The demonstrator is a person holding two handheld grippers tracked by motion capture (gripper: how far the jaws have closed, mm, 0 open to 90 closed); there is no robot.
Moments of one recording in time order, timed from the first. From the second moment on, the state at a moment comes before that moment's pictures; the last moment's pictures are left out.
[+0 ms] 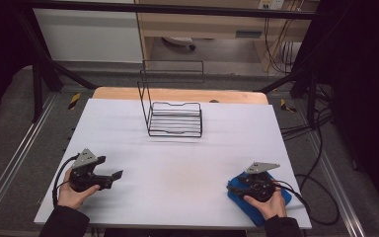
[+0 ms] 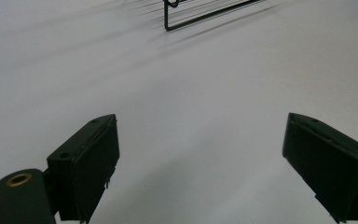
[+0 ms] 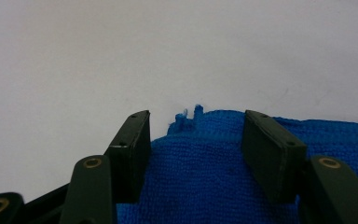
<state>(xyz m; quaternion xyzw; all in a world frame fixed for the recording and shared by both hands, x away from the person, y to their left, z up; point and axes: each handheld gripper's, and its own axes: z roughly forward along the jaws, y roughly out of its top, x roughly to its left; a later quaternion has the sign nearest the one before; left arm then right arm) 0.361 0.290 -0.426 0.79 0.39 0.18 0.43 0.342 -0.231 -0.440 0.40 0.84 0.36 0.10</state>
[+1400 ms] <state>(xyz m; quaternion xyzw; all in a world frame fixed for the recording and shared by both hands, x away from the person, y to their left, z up) 0.362 0.290 -0.427 0.79 0.40 0.18 0.43 0.349 -0.227 -0.420 0.40 0.81 0.40 0.14</state>
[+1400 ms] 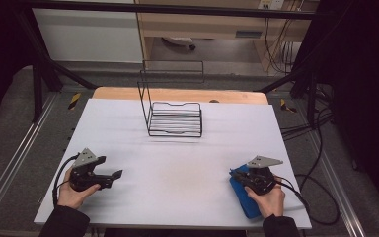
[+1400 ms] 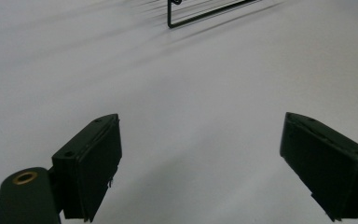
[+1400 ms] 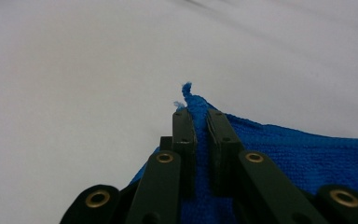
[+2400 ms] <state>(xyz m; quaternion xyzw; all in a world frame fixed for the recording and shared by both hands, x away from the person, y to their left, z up) 0.363 0.293 -0.426 0.79 0.40 0.18 0.42 0.387 -0.072 -0.410 0.26 0.85 0.45 0.10</state>
